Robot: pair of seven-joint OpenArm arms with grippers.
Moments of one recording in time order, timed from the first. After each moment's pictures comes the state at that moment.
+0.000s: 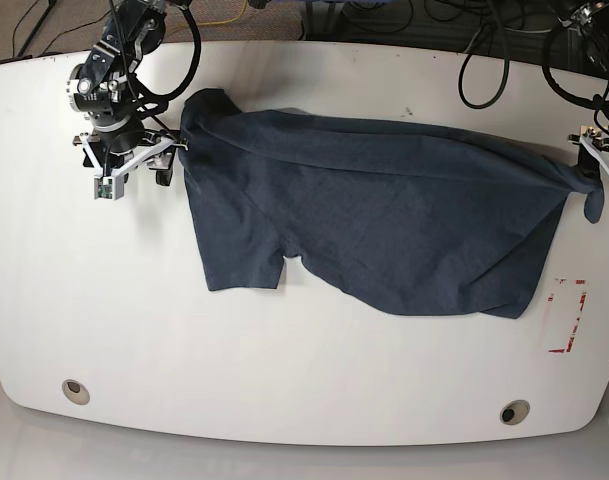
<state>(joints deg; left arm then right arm) 13.1 -19.3 -43.8 113.0 -11.6 -40.0 61.6 -13.5 -5.4 33.8 109.8 9.6 29.1 -52.2</state>
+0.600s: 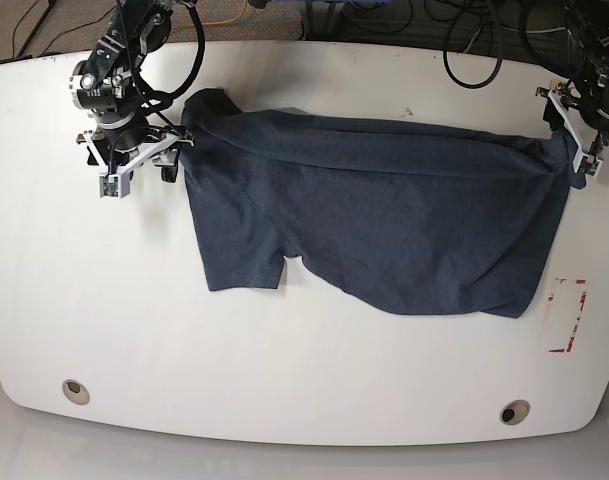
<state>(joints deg) 20.0 -16.7 -38.6 112.9 -11.9 -42.0 69.6 -13.5 -6.8 34.0 110.5 9.3 31.2 -53.7</state>
